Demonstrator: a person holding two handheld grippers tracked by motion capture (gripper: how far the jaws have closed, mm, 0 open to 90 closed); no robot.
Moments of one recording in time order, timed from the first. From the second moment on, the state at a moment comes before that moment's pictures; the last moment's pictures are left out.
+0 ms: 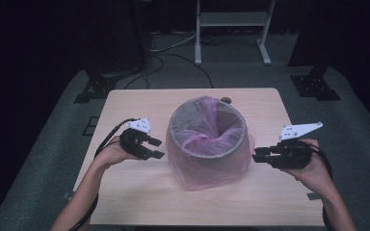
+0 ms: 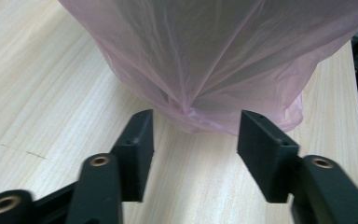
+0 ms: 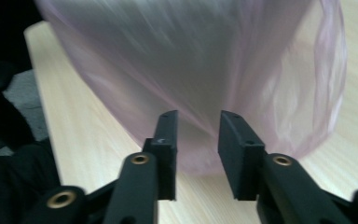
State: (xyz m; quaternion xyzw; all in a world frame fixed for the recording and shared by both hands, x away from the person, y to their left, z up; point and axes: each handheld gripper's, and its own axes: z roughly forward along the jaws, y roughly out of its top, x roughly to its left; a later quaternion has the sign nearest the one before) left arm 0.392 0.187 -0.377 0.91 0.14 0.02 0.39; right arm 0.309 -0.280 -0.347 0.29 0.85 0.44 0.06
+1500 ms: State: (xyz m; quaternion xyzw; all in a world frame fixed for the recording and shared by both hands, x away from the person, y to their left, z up) left arm 0.371 0.192 -0.356 0.91 0.14 0.02 0.38; right arm 0.315 -0.127 -0.296 0.11 0.94 0.33 -0.03
